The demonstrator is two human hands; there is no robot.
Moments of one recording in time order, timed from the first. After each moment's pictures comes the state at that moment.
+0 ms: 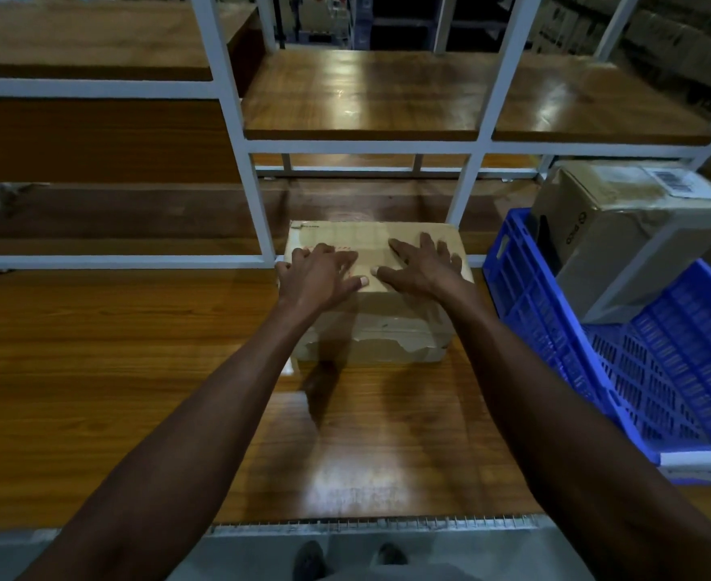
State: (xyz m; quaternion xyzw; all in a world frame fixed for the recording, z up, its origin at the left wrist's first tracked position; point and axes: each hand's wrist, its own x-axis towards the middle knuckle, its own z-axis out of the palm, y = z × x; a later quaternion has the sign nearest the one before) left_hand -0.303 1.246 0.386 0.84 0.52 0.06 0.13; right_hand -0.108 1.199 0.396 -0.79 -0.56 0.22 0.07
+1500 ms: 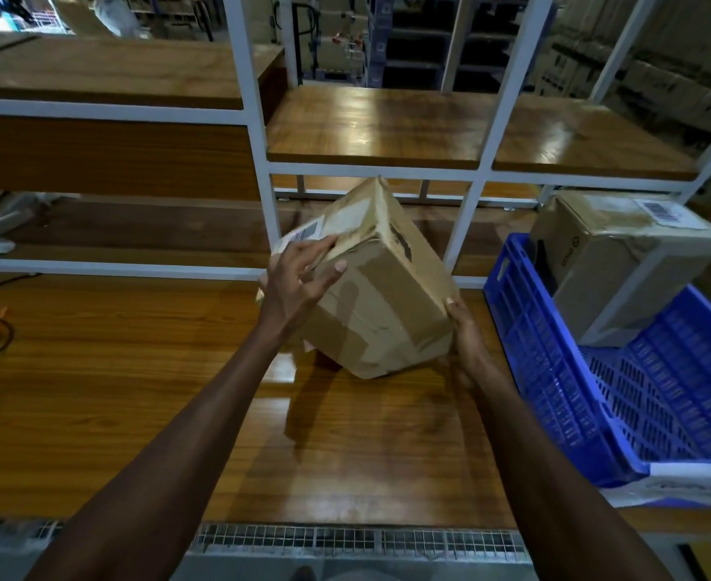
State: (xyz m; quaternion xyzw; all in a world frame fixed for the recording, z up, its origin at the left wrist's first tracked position) left_hand -0.357 1.220 0.395 0.74 0.43 0.41 0.32; right_hand -0.078 1.121 0.309 -0.66 -0.22 0.48 0.53
